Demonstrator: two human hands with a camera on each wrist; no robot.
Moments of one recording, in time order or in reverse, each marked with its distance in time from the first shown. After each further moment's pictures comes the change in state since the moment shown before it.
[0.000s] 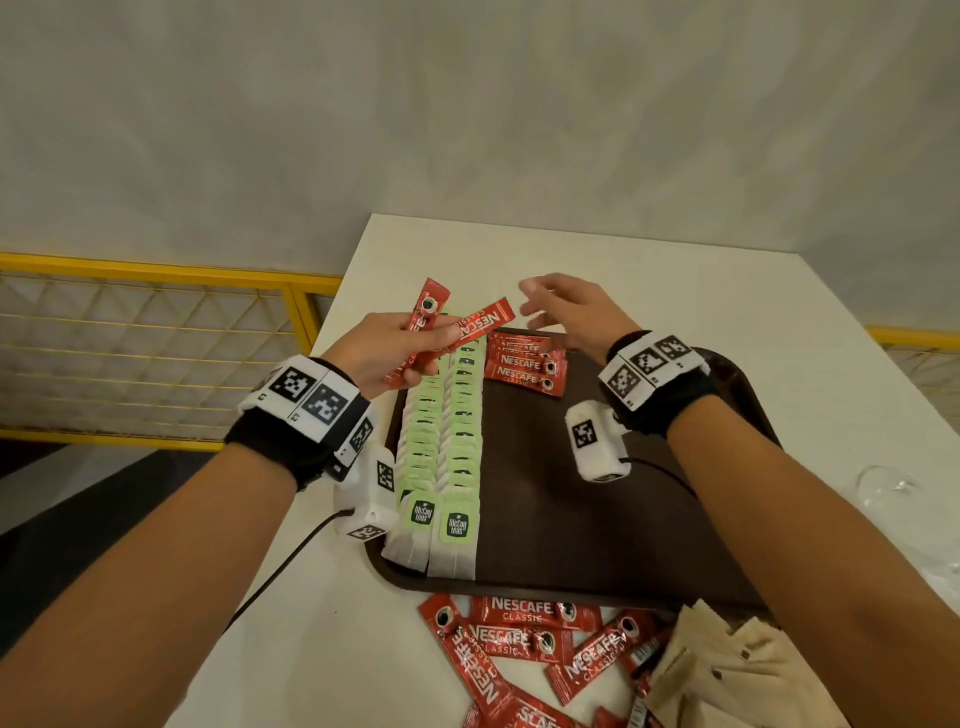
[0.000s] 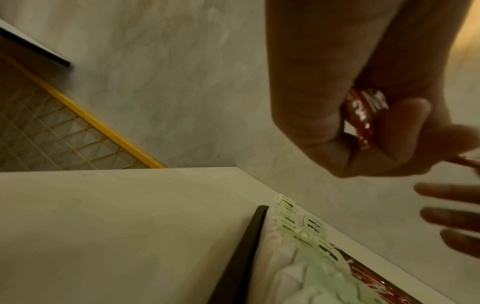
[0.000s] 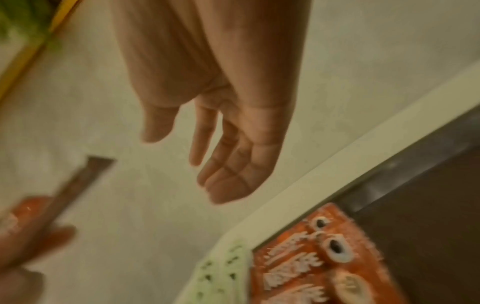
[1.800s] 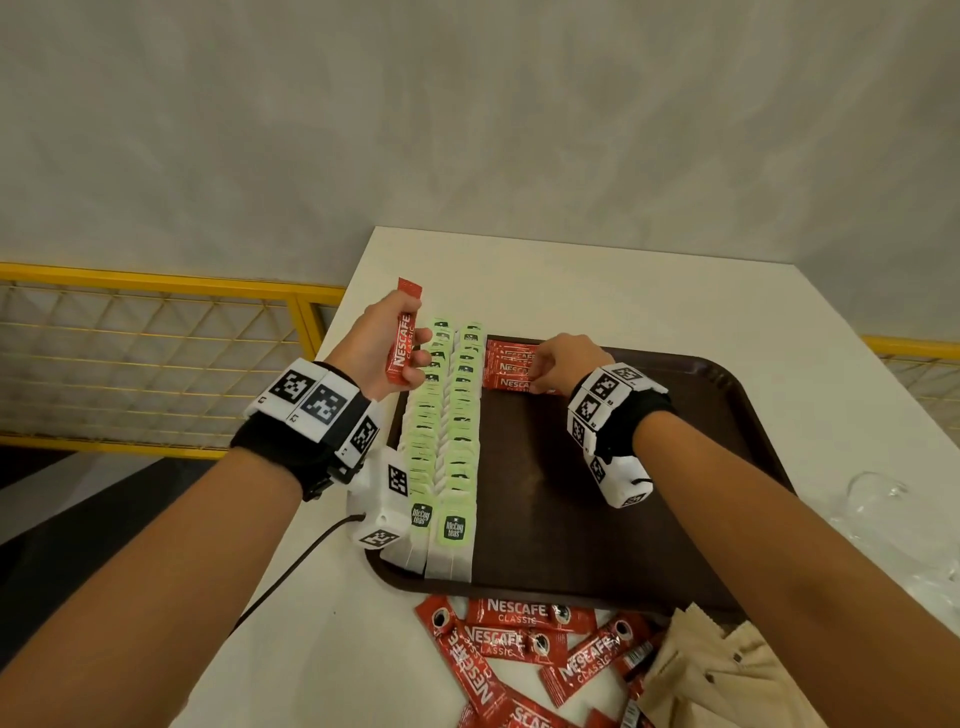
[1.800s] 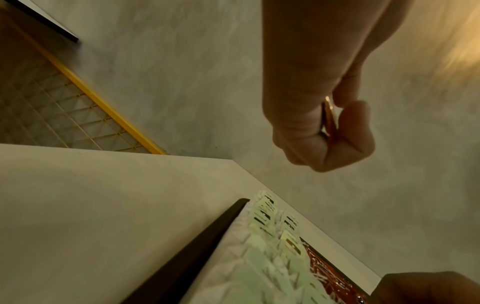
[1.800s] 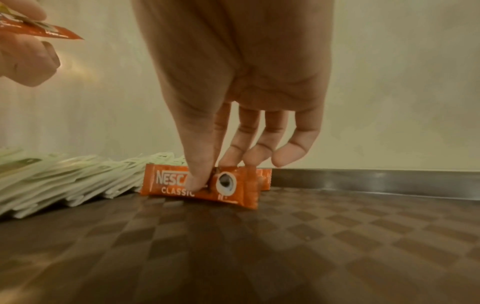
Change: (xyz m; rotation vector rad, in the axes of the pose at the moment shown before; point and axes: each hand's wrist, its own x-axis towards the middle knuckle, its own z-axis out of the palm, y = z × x) left_hand -0.004 0.010 0.006 -0.370 0.117 -0.060; right_hand 0.011 0.034 0.007 -0.819 -0.094 0.133
